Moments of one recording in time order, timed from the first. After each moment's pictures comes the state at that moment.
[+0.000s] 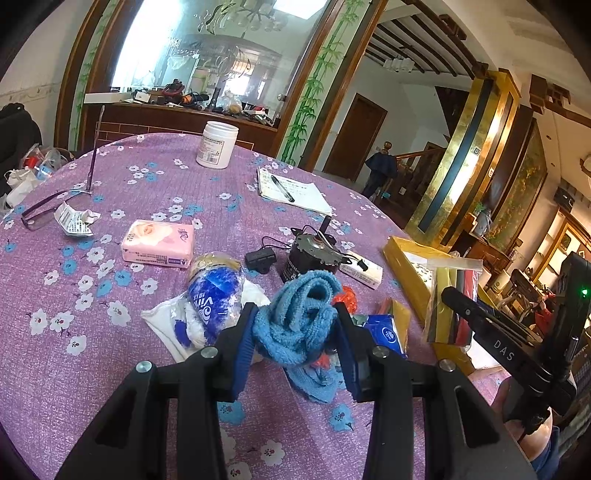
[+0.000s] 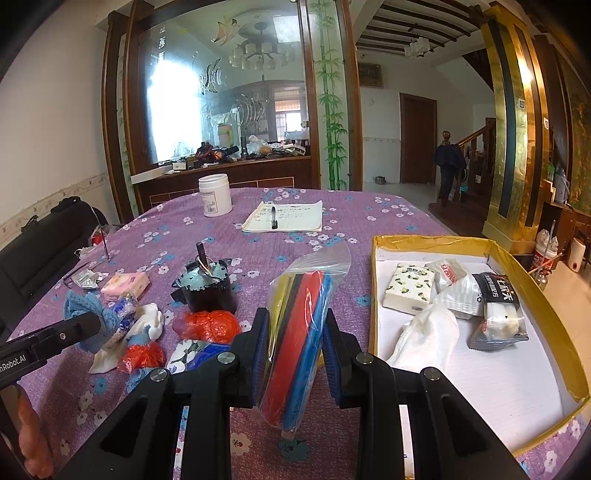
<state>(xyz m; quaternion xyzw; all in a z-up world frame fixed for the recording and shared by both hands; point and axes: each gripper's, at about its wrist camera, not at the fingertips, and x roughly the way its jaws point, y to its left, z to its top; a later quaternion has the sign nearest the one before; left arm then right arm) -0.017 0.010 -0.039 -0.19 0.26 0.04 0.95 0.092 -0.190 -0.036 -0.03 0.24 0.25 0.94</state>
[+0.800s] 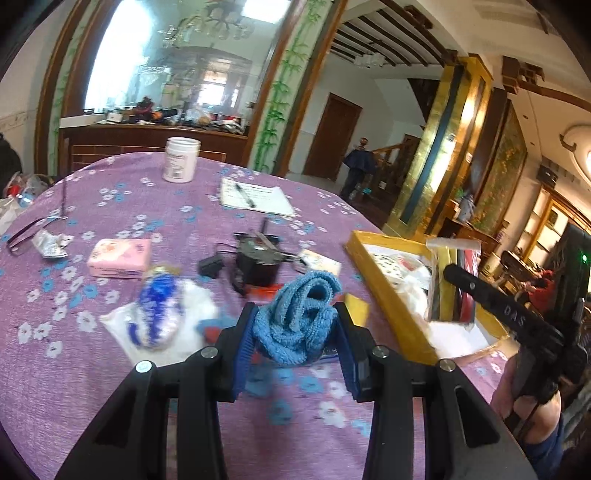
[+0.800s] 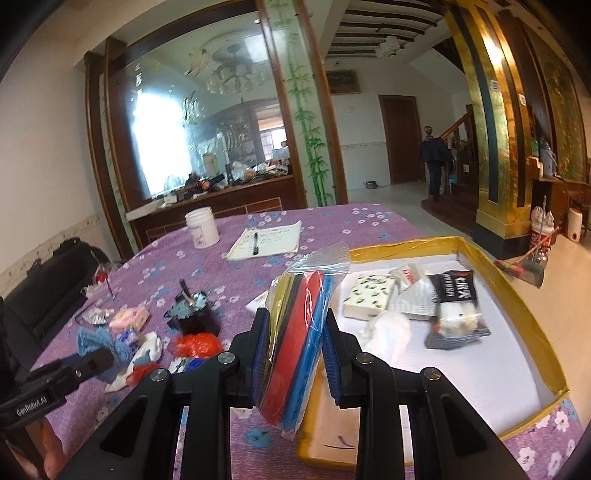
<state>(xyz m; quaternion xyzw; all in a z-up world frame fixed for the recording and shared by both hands) -0.018 -0.046 -0.019 -0.15 0.25 0.00 0.96 0.088 -0.260 -0.010 0.05 0.23 0.23 0.94</state>
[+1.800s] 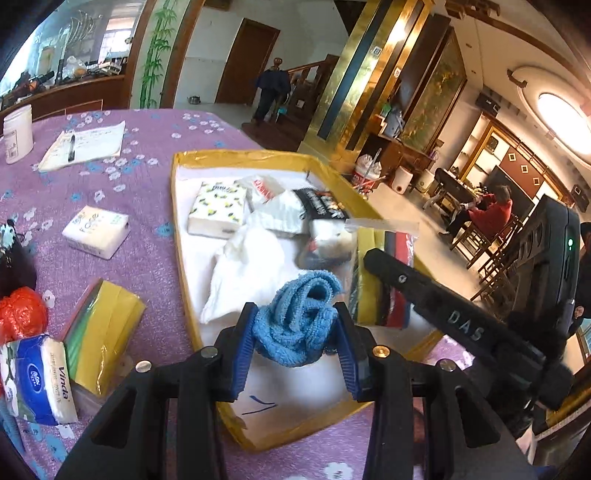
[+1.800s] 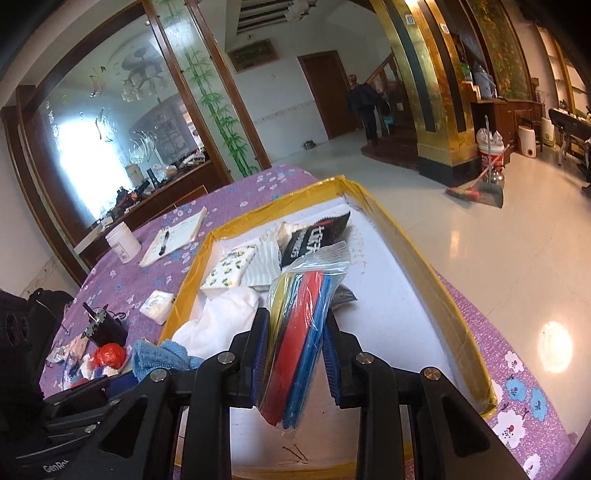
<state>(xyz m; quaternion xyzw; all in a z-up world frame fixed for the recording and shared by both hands) 0.114 -0.226 -0.051 -0.12 0.38 -0.18 0.90 0.148 -0.386 -0.057 0.14 0.32 0.14 0.93</state>
